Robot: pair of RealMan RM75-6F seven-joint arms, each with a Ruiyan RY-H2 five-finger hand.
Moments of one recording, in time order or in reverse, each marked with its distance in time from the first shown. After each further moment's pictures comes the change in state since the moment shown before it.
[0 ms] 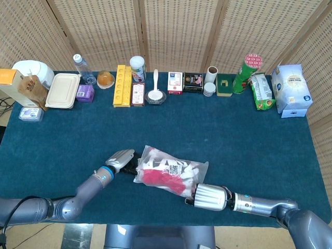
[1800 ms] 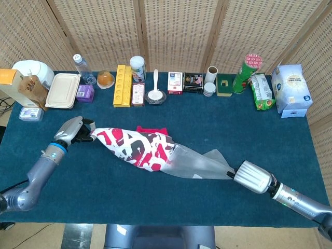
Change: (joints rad) left arm 0.211 0.280 -0.099 0.112 0.235 0.024 -0.270; right arm -0.145 0.287 0.049 -0.056 0.168 -0.057 -0.016
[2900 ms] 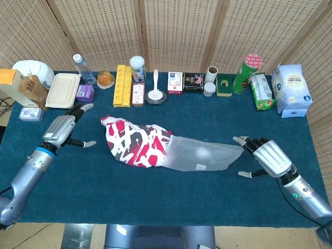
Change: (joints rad) left arm 0.126 0.080 -0.004 -0.066 0.361 0.190 -0.044; right arm -0.049 0.158 0.166 -0.325 0.255 -0.107 0.168
